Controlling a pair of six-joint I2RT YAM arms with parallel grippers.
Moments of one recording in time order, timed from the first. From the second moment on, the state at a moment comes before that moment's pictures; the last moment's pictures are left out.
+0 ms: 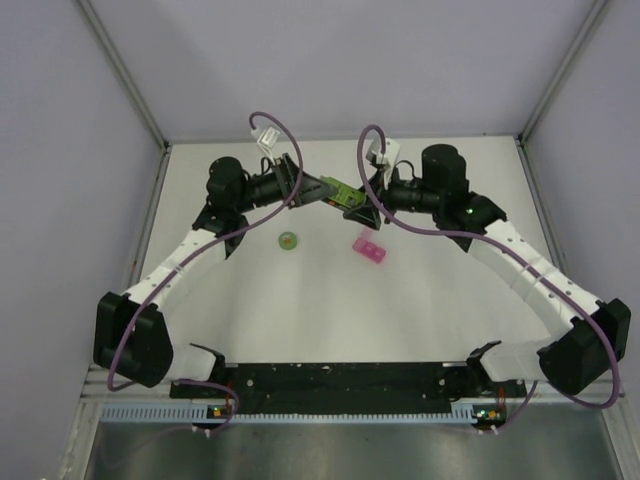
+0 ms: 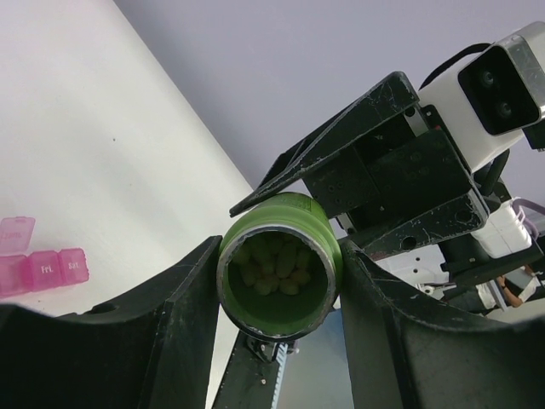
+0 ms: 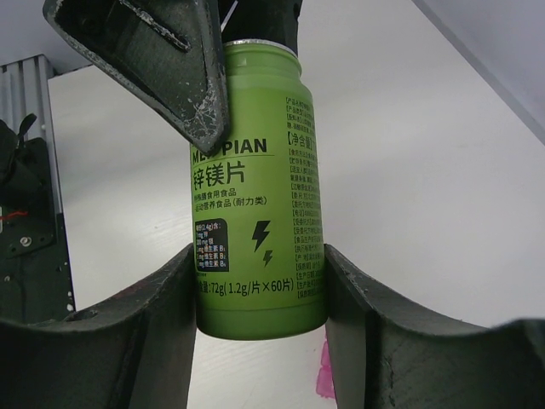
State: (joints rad) left arm -0.36 1.36 1.03 0.43 0.85 -1.00; right arm 0.55 1.30 1.25 -0.25 -0.63 -0.16
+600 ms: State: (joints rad) left arm -0.37 1.36 1.11 0.27 0.86 -0.85; right arm 0.54 1.27 1.22 -0.25 -0.61 -0.14
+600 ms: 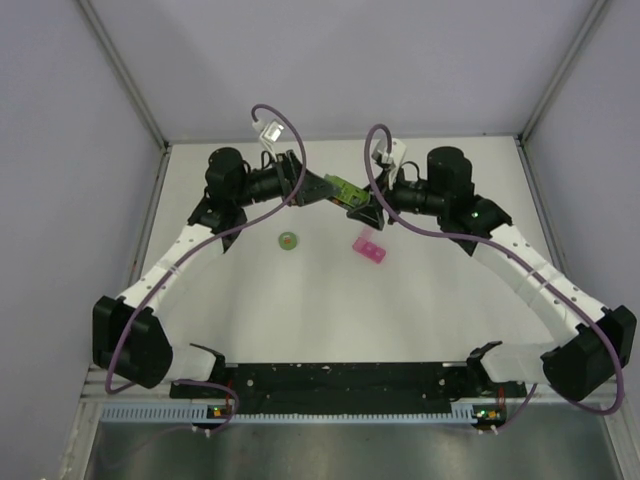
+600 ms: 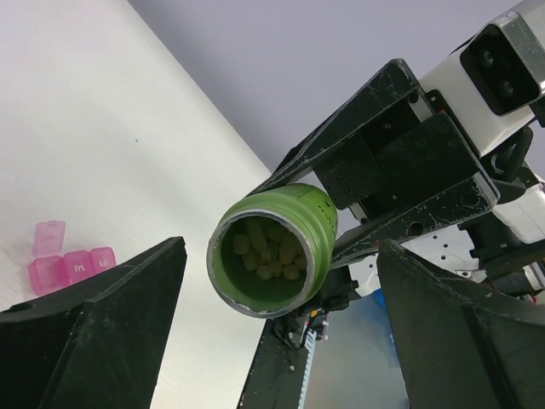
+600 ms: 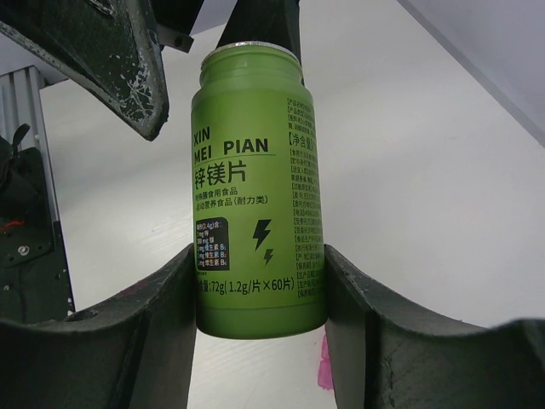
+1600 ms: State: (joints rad) left arm -0.41 1.58 1.25 -0.07 0.73 -0.10; right arm 0.34 1.06 1.13 -0.20 -0.56 -0.11
